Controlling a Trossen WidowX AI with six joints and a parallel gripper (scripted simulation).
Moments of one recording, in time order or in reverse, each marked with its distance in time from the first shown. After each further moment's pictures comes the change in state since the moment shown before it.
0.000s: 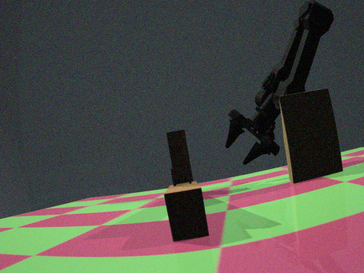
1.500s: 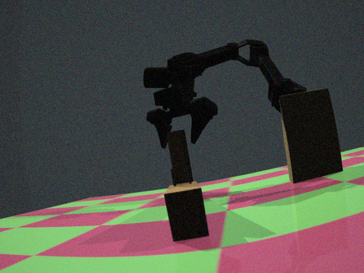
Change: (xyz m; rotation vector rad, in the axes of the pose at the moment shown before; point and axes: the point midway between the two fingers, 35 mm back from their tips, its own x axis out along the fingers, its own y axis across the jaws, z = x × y) arm 0.067 0.042 -0.185 2.922 -1.116 0.119
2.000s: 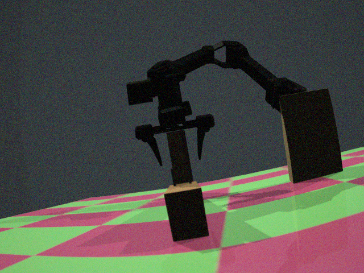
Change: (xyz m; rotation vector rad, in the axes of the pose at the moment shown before) arm 0.041 0.002 -0.001 -0.661 0.296 0.155
